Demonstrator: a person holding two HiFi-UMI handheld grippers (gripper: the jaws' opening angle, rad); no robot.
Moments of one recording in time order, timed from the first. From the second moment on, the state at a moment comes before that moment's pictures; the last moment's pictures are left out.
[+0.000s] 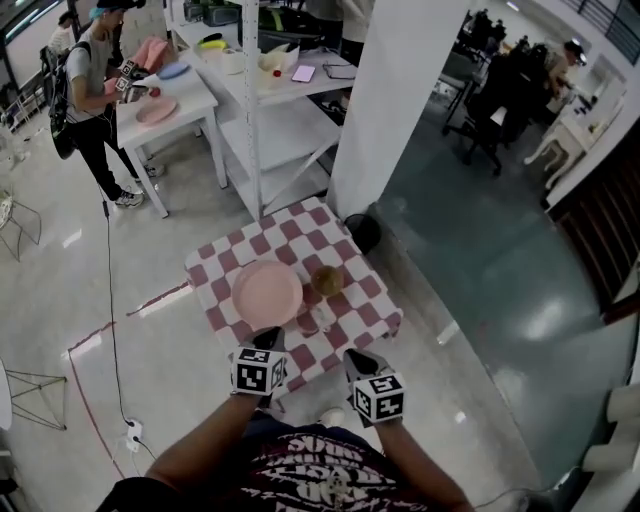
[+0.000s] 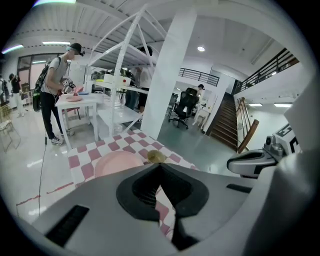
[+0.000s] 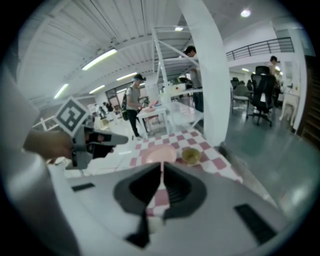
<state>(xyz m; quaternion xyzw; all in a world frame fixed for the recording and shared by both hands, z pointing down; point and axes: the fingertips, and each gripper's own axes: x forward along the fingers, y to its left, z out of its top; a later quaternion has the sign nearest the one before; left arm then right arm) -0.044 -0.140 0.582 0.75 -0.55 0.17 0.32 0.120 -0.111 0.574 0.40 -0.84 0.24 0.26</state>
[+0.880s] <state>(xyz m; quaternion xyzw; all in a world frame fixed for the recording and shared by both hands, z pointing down) -0.041 -0.131 0.640 0.66 -0.61 0.17 0.40 0.111 -0.177 0.578 0.32 -0.88 0.22 0.26</state>
